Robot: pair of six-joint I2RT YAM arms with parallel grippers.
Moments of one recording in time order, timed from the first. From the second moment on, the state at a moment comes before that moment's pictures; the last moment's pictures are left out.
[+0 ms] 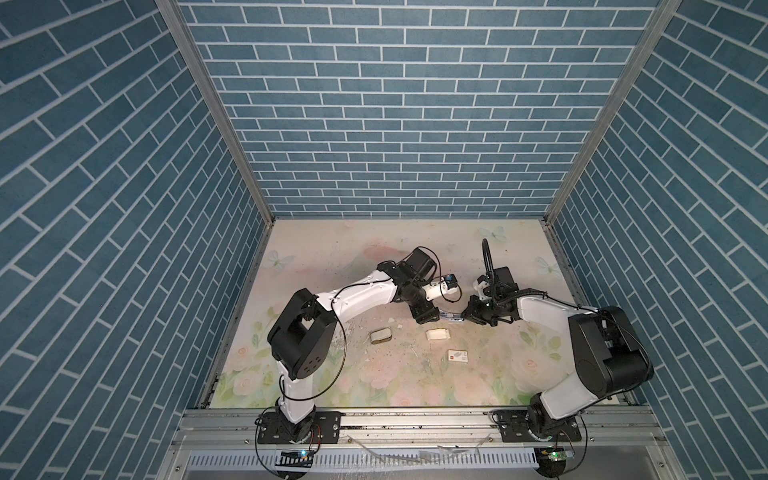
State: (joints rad) left arm -0.76 1.85 1.40 -0.63 0.35 0.45; right arm 0.35 1.61 0.80 -0.32 -0.43 0.53
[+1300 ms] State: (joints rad) left arm -0.57 2.02 1.52 -0.62 0.38 0.62; right arm 0.43 1.92 1.19 -0.45 -0.50 0.44
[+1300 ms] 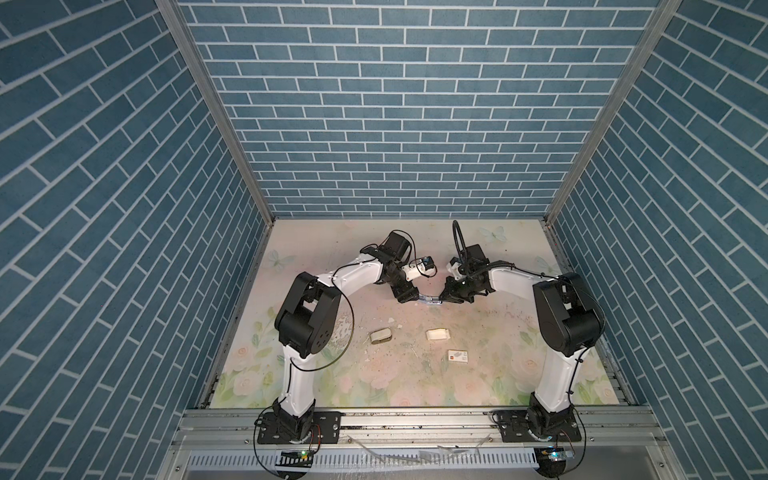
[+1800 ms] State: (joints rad) left arm -0.57 2.11 1.58 -0.73 0.47 0.65; right arm 0.43 1.95 1.23 -0.47 -0.52 0.41
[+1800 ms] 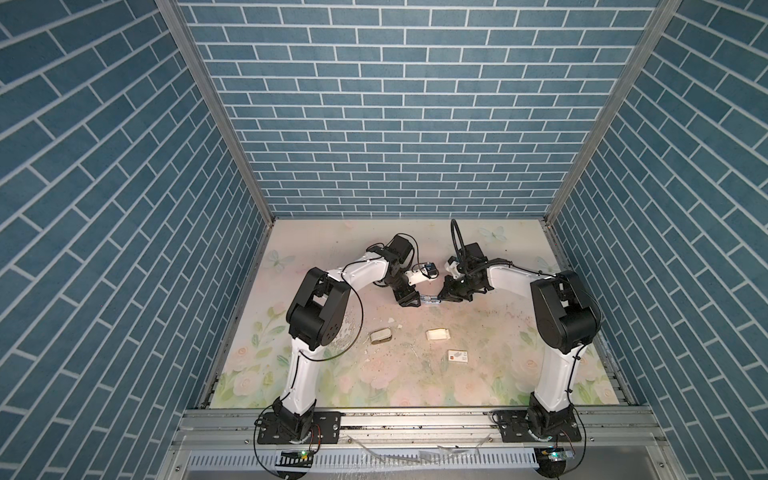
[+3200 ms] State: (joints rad) left arm -0.57 2.00 1.44 -0.81 0.52 0.63; right arm 0.51 1.97 1.25 -0.54 -0.59 0.39
